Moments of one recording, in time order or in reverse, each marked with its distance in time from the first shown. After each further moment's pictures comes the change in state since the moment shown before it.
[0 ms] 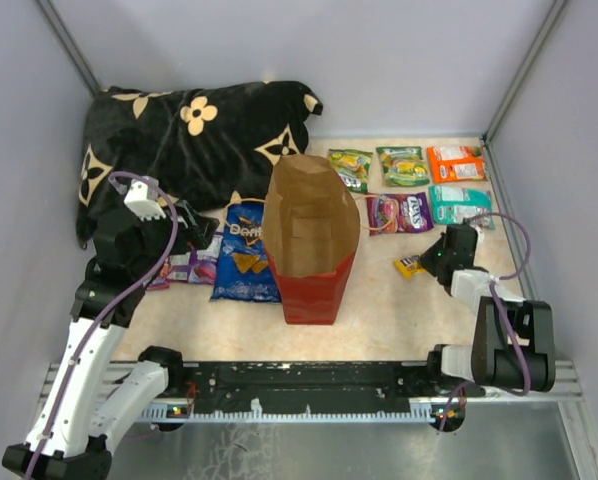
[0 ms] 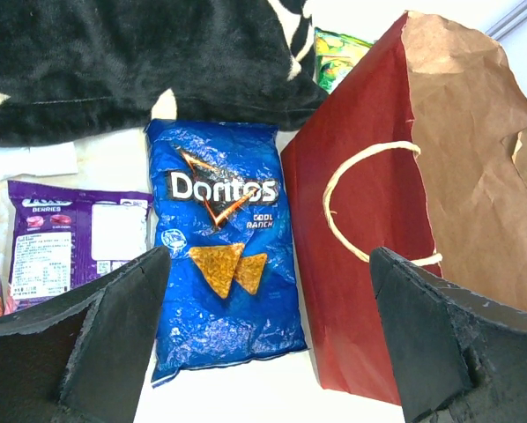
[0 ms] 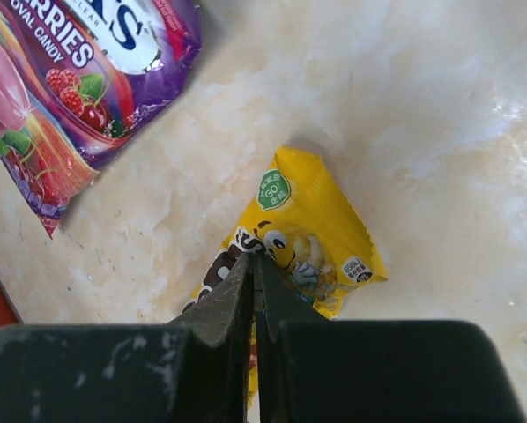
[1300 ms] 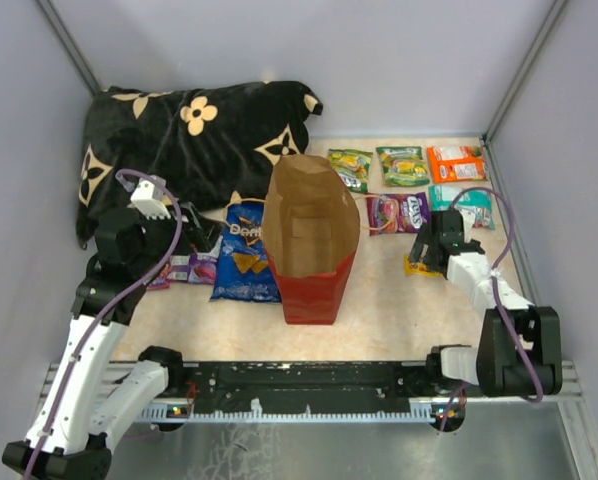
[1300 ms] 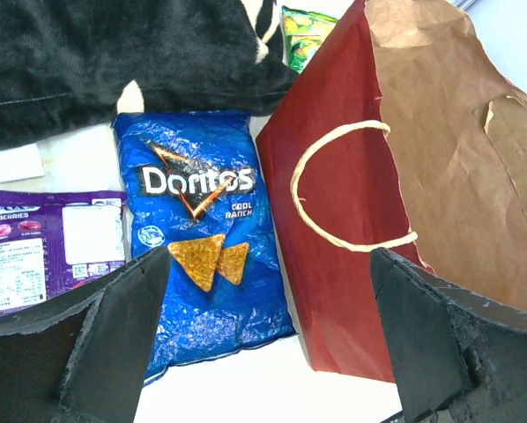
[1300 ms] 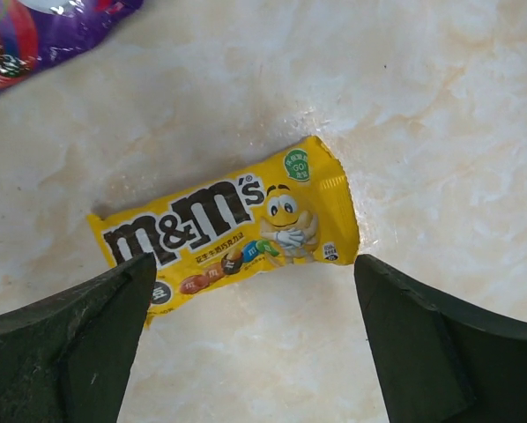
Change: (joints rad) left arm 0.000 0.017 0.006 -0.003 0.091 0.023; right arm 0.131 -0.069 0.201 -0.444 0.326 -0.276
